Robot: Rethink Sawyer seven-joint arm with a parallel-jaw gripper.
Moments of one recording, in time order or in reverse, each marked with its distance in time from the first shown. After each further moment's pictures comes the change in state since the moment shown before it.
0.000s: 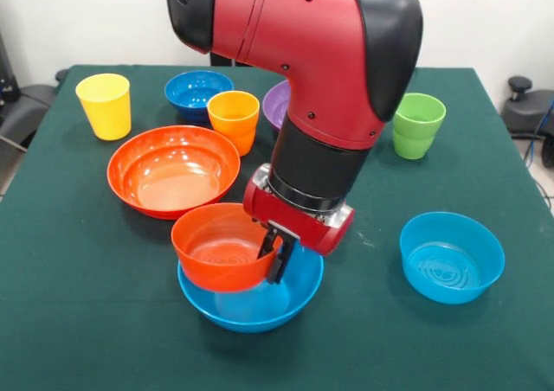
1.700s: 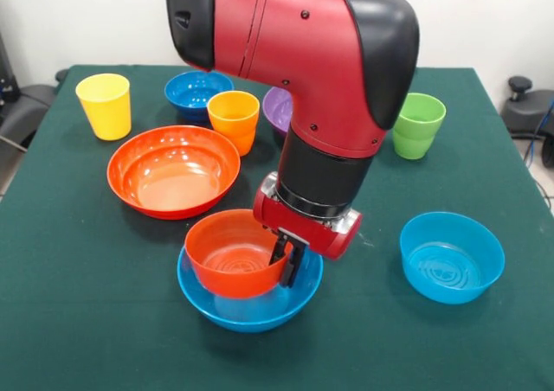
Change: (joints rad) arm -0.026 -0.002 0.069 0.019 -0.022 0.000 0.000
